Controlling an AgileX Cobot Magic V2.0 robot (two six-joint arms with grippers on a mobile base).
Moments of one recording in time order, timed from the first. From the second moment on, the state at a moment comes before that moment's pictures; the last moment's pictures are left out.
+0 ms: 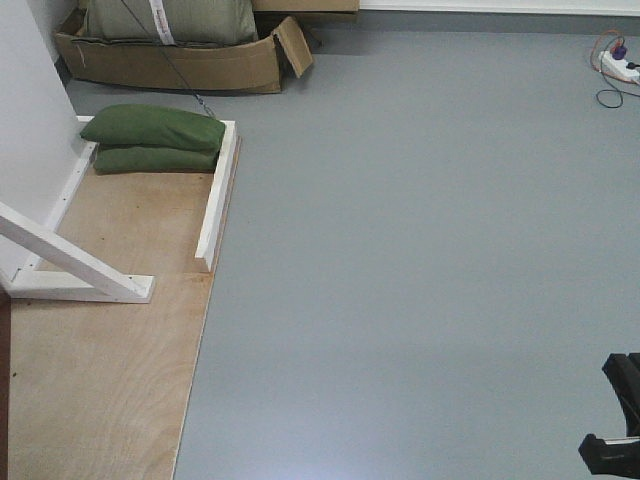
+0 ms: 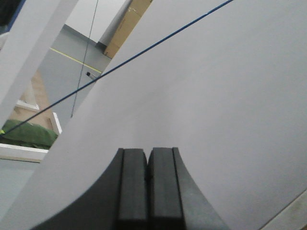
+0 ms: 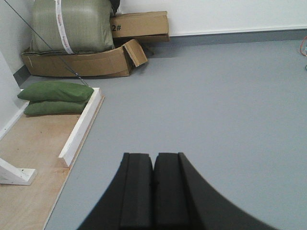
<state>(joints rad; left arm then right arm) 1.25 1.07 -1.45 -1.67 -1.26 1.44 0.05 -0.01 0.03 0.11 0.38 -0.02</state>
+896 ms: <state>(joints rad) 1.44 1.23 -1.45 -1.78 -1.26 1.52 0.05 -0.01 0.03 0.11 0.38 -0.02</state>
